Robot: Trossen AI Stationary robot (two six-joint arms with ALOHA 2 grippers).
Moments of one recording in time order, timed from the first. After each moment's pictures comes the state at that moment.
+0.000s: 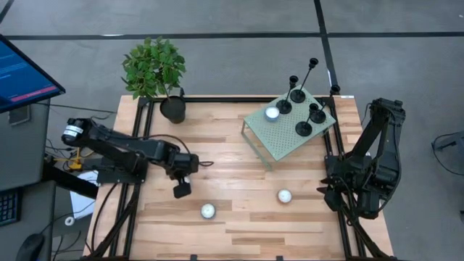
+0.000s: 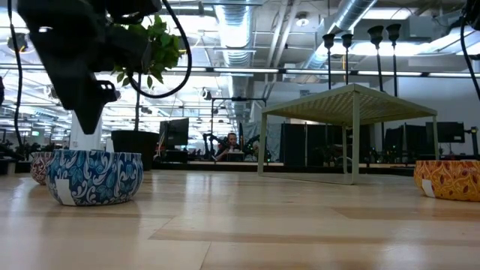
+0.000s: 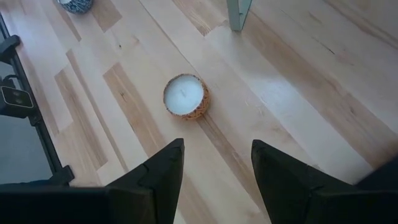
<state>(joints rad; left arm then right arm) -0.19 1.13 0.82 -0.79 0.16 -0.46 1.23 1.02 0.91 -1.34 0.63 1.88</state>
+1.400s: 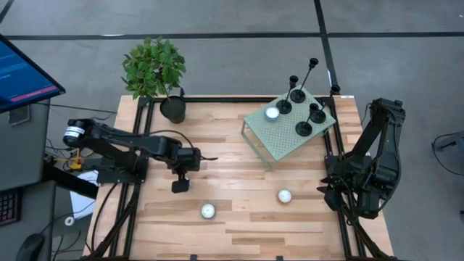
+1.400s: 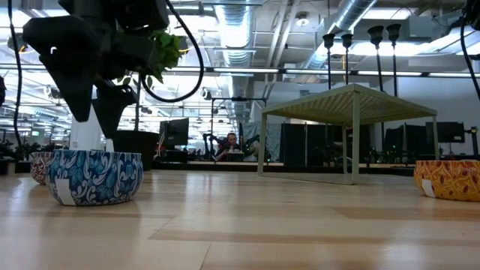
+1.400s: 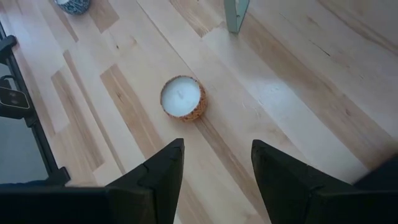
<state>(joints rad) -0.11 1.16 0.82 -0.79 0.13 -0.13 1.23 1.02 0.91 -1.35 0.63 1.88</state>
